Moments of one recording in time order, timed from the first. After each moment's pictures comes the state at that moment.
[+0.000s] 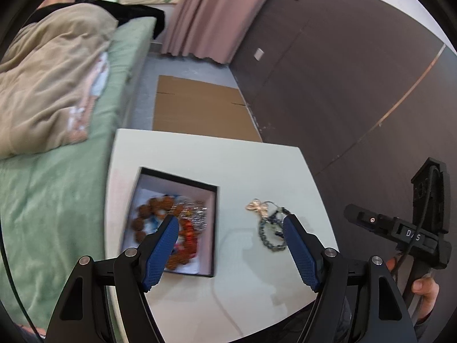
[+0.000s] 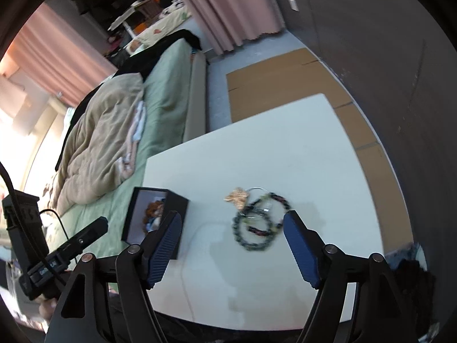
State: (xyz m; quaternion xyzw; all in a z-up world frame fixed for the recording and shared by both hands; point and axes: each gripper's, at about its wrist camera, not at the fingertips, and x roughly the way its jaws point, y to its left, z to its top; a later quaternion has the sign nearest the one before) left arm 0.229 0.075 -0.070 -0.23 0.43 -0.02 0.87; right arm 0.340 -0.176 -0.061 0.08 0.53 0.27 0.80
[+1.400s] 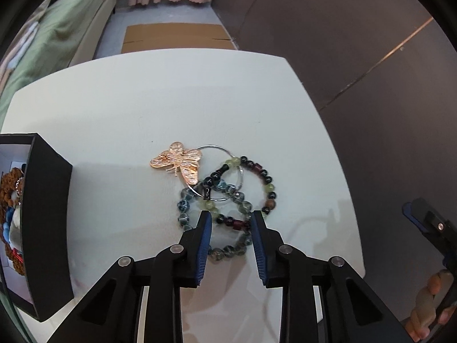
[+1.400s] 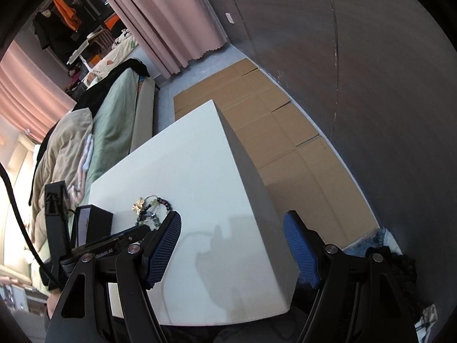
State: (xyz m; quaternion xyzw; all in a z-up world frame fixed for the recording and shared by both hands) left arm 0.318 -0.052 -0.174 -0.18 0.56 -0.04 0.81; right arm 0.346 -0.306 -0.096 0.11 0.50 0.16 0.84
